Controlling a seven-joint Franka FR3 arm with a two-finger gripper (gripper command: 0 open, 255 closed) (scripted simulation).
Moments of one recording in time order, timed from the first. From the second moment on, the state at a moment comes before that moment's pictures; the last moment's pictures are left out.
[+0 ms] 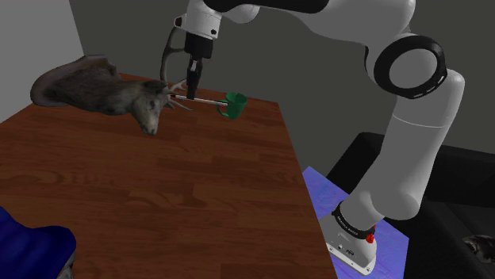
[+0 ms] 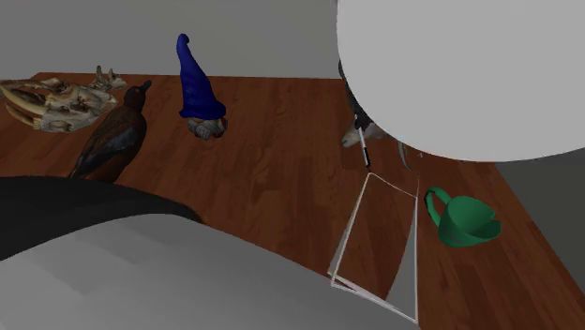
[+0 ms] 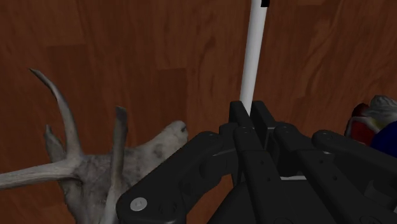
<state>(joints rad) 0.15 0.33 0.22 -1.41 0.20 1.67 -0.46</state>
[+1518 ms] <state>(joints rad) -0.09 0.52 0.11 -1.14 0.18 1.51 -0.78</state>
